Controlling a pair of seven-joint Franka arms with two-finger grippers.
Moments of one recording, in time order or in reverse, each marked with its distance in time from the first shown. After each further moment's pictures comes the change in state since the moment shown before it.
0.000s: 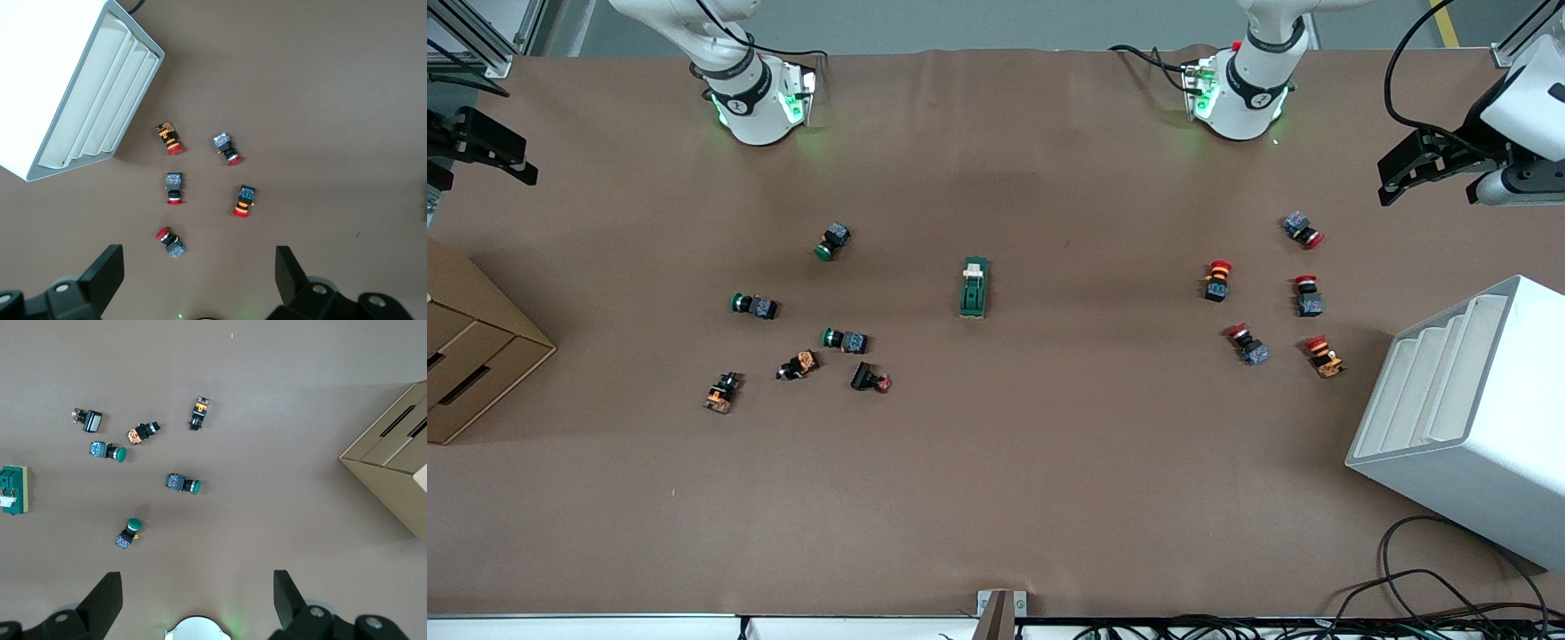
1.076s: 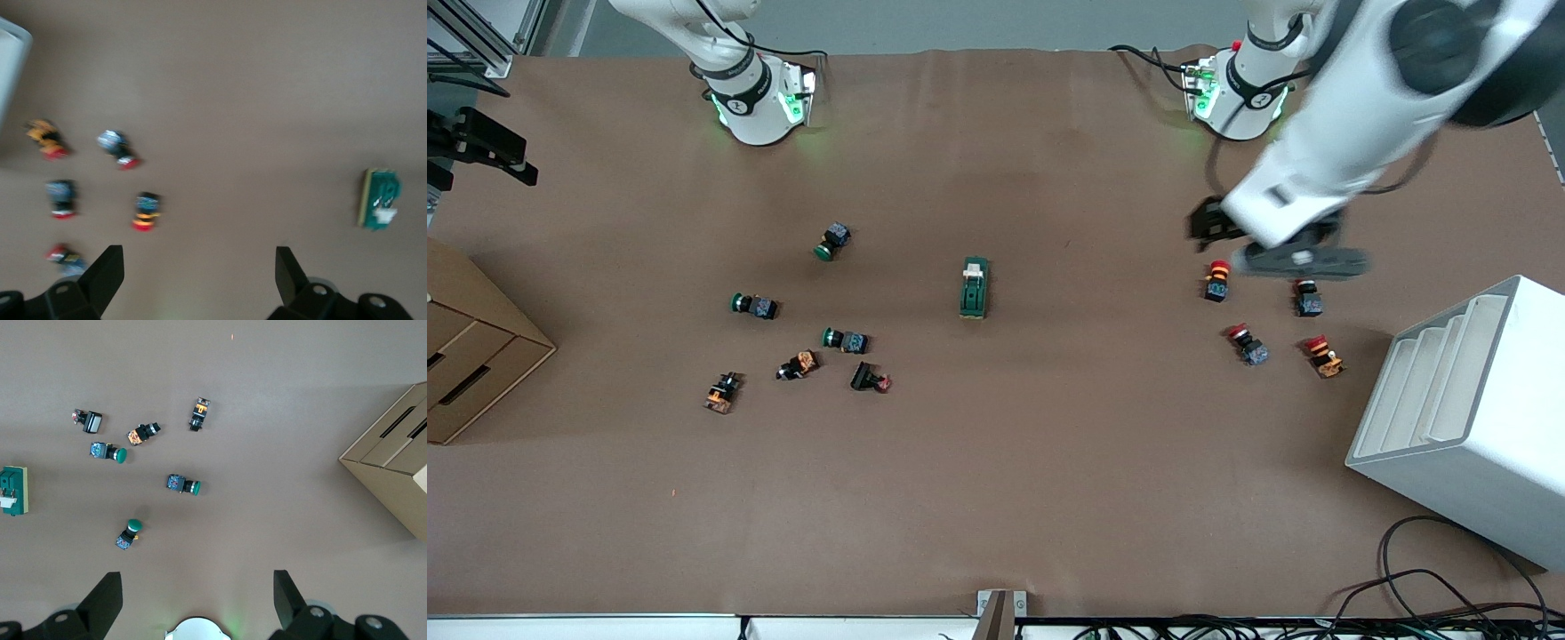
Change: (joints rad) left arm -0.243 0.208 -0.115 -0.086 -0.034 0.237 -0.375; right arm 0.000 0.000 0.000 0.000 0.001 0.003 0.003
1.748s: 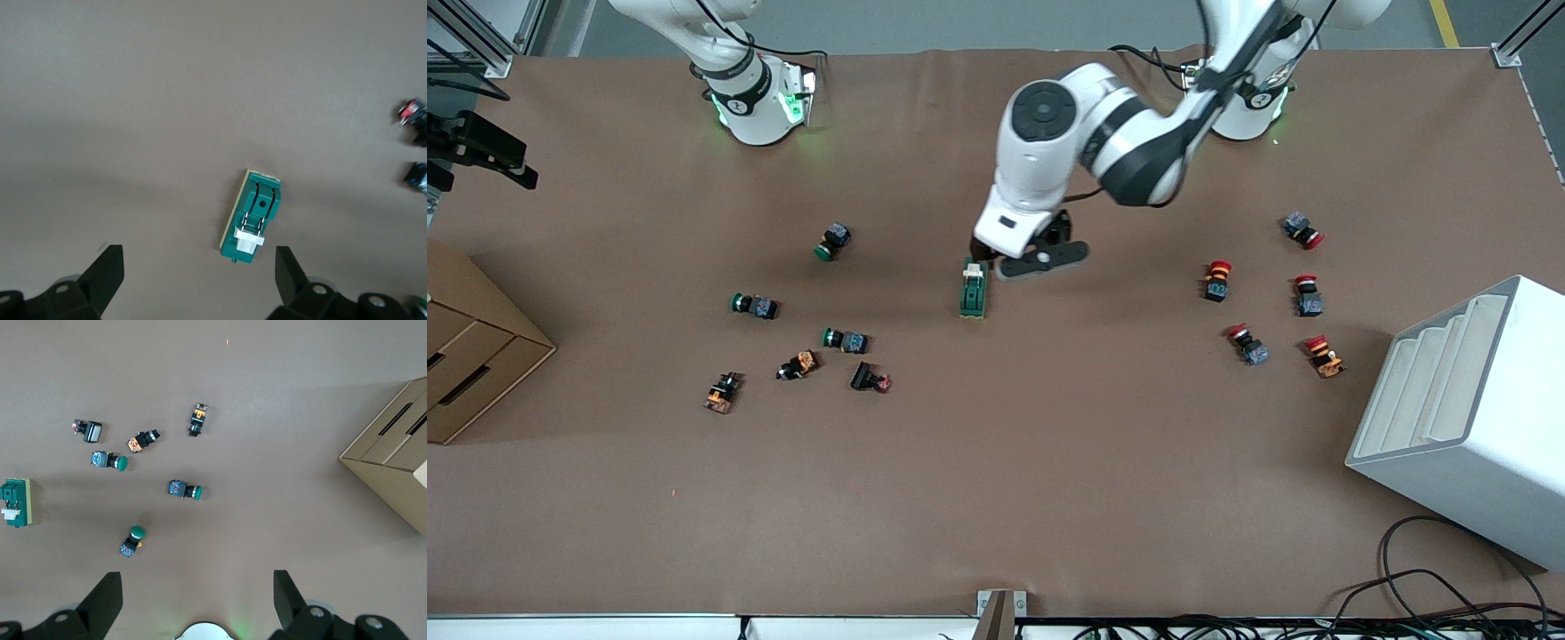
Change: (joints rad) left arm -0.410 0.299 -0.008 -0.047 0.121 0.419 -0.703; right arm 0.000 0.000 0.002 0.000 0.003 0.017 0.040
